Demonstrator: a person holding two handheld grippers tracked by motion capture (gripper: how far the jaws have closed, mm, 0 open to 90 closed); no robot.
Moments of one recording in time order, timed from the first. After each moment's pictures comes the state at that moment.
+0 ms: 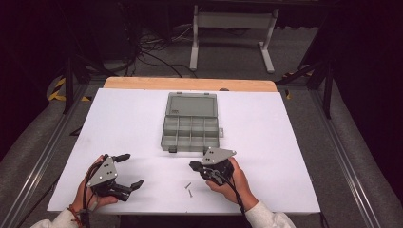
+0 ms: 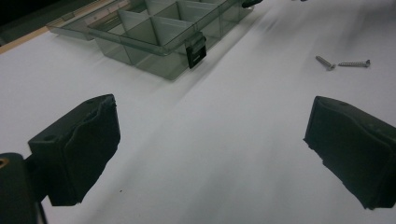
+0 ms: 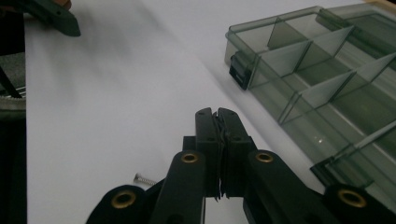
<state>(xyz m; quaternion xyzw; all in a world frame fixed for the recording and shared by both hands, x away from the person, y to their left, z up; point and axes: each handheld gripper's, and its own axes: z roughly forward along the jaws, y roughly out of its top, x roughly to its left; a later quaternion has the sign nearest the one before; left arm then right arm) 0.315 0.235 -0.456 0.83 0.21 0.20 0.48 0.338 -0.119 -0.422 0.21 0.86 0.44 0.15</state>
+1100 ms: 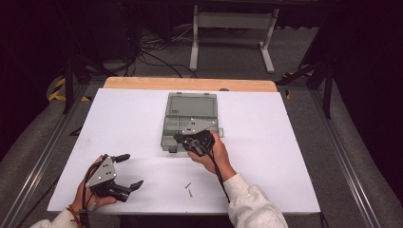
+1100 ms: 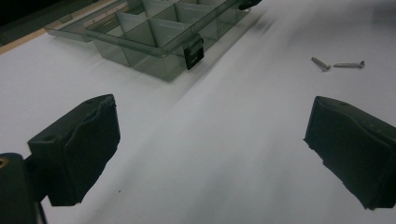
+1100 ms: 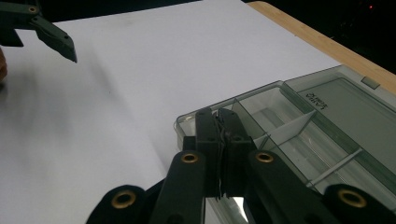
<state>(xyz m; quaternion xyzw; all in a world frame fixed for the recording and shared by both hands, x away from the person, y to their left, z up) 0.314 0.236 -0.456 0.83 0.20 0.20 0.49 0.406 -0.070 -0.396 0.21 0.85 0.45 0.17</state>
